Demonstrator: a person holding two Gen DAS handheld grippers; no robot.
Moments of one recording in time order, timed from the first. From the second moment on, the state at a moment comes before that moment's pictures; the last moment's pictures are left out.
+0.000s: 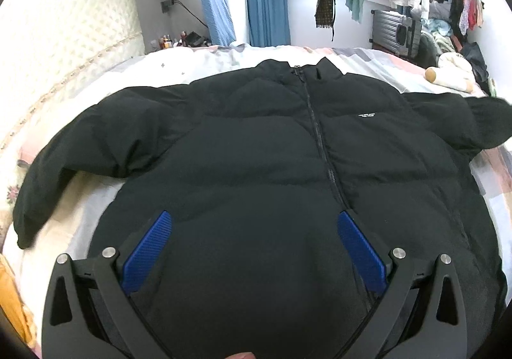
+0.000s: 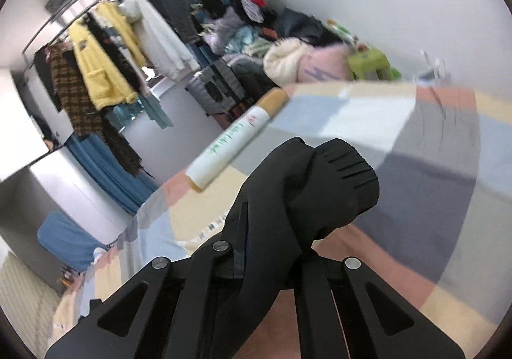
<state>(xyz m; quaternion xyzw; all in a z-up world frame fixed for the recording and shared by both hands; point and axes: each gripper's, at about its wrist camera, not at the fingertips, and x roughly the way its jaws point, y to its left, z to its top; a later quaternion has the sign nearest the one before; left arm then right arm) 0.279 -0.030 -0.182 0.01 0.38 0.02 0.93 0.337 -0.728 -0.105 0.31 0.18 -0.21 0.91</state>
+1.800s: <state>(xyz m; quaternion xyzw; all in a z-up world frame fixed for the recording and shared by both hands) 0.262 0.143 -0.188 -0.10 0.39 0.07 0.91 0.459 0.022 -0.247 -0.10 0.38 0.21 0.89</state>
